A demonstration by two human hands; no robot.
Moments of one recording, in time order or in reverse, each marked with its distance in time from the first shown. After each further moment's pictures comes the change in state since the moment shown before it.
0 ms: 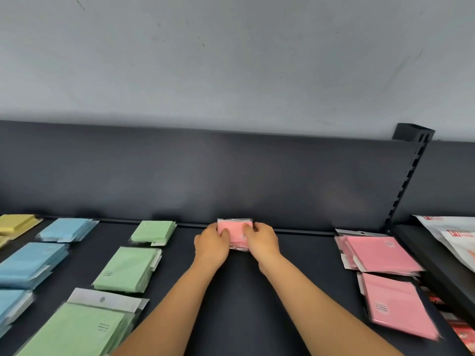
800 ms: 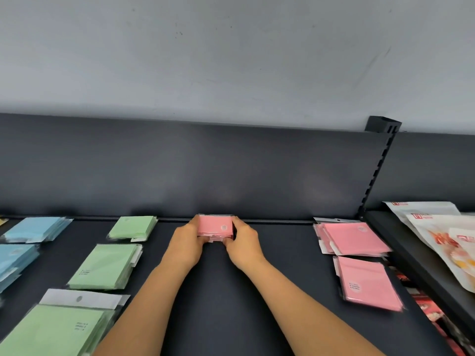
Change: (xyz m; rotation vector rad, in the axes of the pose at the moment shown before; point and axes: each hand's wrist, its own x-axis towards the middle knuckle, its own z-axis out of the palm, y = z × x) left_hand -0.004 -0.018 -0.017 0.196 -0.089 0.176; right_hand -0.023 0.013 -0.004 -0.257 -0.058 -0.271
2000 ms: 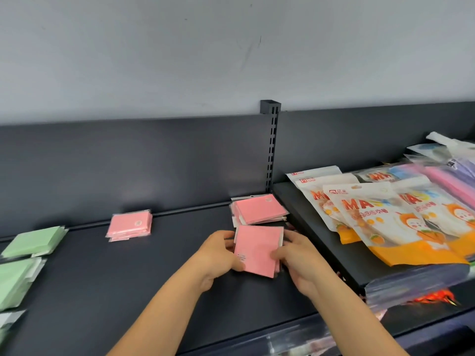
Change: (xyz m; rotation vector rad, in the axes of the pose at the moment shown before) left_hand -0.088 0.153 0.111 -0.491 -0.608 -0.028; right_hand -0.142 0.095 -0.200 0.608 0.194 0.482
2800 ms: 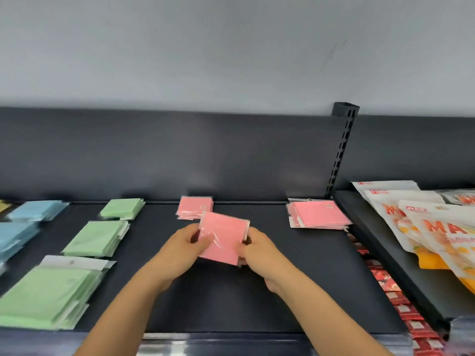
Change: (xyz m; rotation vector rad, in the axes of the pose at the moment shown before) left_hand -0.084 -0.049 -0.117 0.070 0.354 0.115; right_hand -0.011 -0.002 0.144 -0.408 -0.417 -0.173
